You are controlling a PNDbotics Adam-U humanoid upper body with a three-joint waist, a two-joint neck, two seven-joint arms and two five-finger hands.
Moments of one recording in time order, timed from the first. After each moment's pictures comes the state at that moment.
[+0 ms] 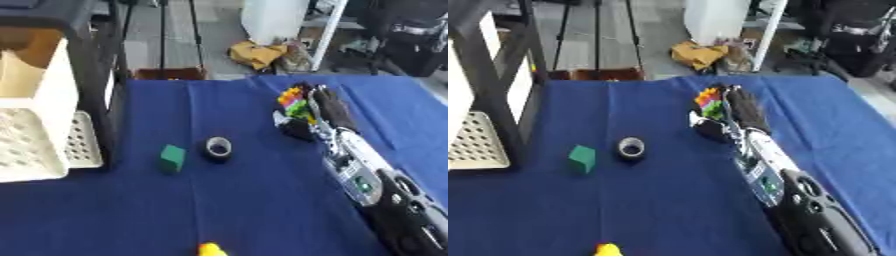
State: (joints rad) left arm -0.63 0.22 -0.16 -1.99 0.03 -0.14 -0.13; right arm -1.10 -0.84 0.11 -1.17 0.66 0.25 -0.16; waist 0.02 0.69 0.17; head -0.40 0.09
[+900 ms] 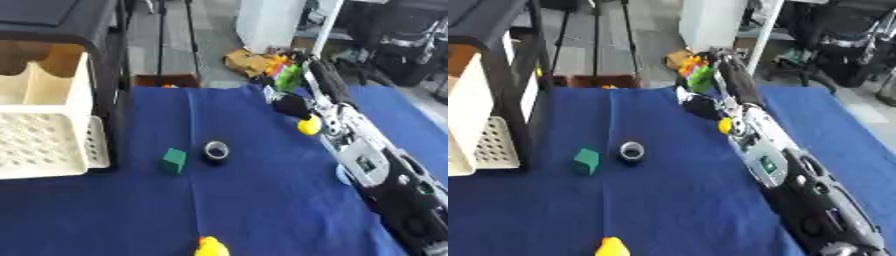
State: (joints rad) left arm -0.62 0.24 -0.16 -1.99 0.07 -0.12 -0.12; right arm -1.11 -0.85 0.15 -1.31 0.52 0.21 -0.14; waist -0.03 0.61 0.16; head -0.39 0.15
